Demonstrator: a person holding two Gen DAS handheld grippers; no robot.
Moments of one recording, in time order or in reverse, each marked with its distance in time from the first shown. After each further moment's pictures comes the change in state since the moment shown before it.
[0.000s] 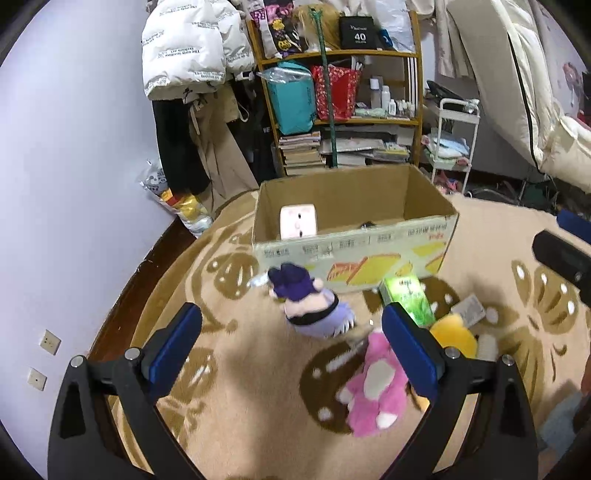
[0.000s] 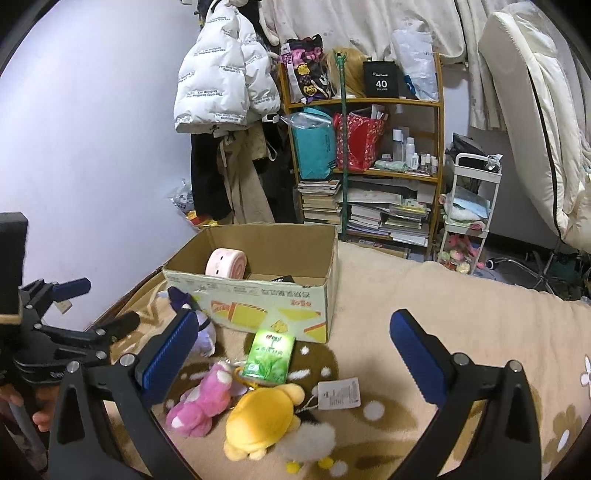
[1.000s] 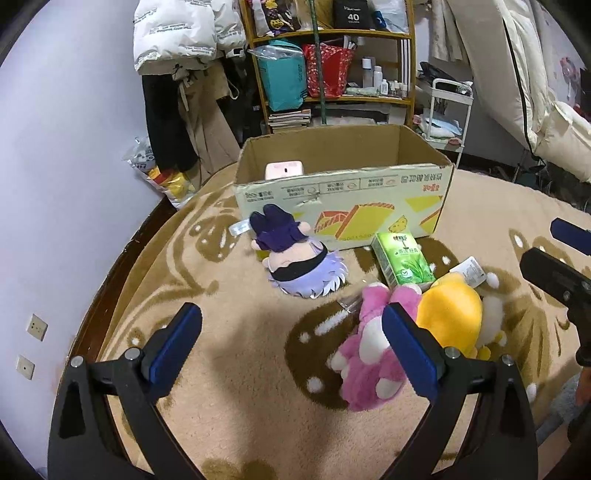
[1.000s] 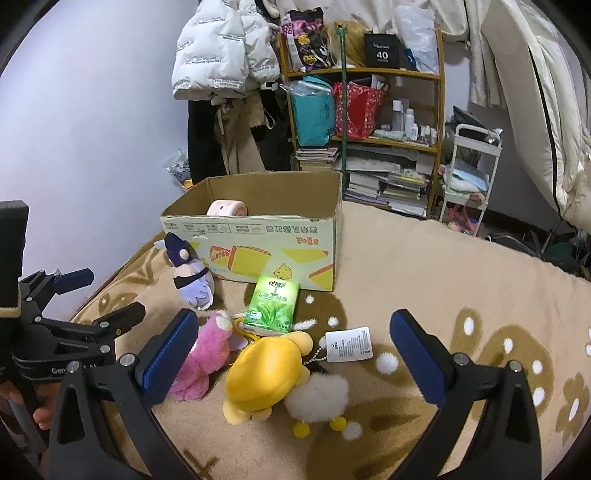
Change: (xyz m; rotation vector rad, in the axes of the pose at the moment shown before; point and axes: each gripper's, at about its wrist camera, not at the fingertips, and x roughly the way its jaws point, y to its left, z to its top) left arm 0.020 -0.009 -0.038 0.003 0.054 -0.045; right arm 0.016 0.012 -0.045 0.001 0.108 -0.025
